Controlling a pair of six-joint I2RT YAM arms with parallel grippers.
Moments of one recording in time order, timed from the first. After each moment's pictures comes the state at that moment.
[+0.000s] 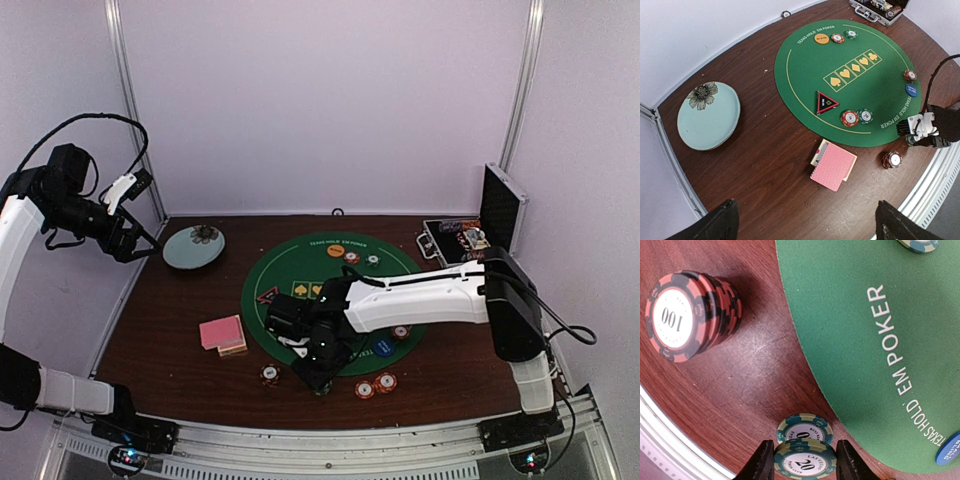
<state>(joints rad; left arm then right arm) 0.05 1.19 1.49 -1.28 0.54 0.60 1.23 2.16 1.71 -0.97 0.02 0.39</state>
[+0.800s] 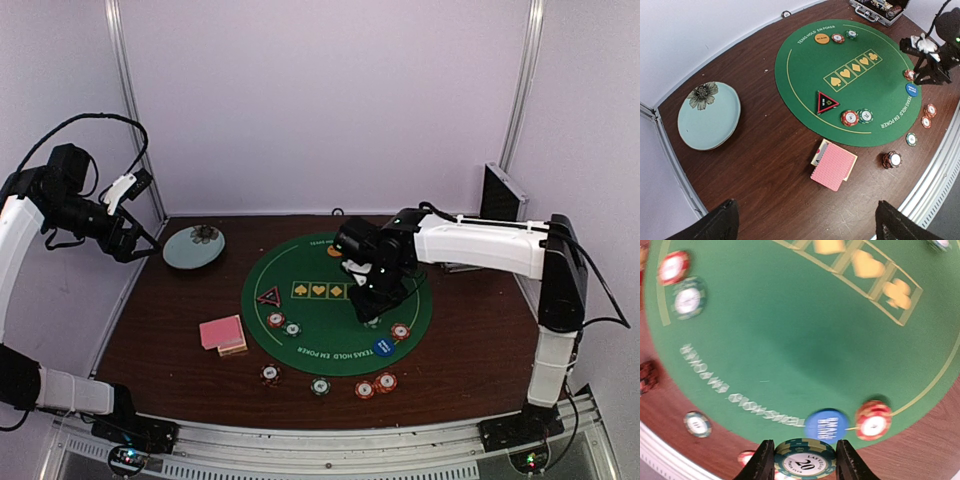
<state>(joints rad) 0.05 1.19 1.49 -1.28 0.54 0.61 0.95 1.92 1.63 -1.04 0.09 0.39</state>
